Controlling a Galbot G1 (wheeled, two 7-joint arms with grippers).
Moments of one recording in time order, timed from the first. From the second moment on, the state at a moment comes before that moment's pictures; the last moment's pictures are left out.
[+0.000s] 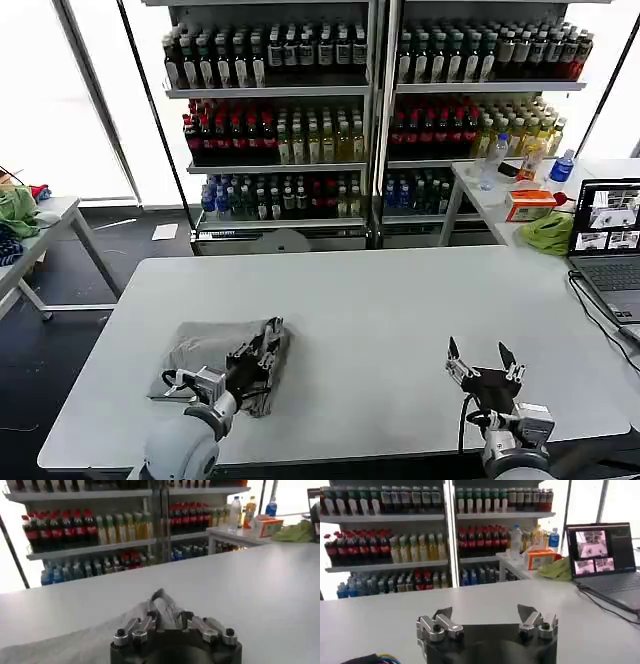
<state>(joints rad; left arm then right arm) 1.22 -1.15 -0.23 -1.93 -0.34 0.44 -0.04 -1.55 1.30 0.54 2.28 0.34 -0.43 0.34</state>
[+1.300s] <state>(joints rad) 1.31 -1.02 -0.59 -1.89 -0.60 0.41 -0.15 -1.42 1.23 0.39 2.21 0.34 -0.42 0.34</state>
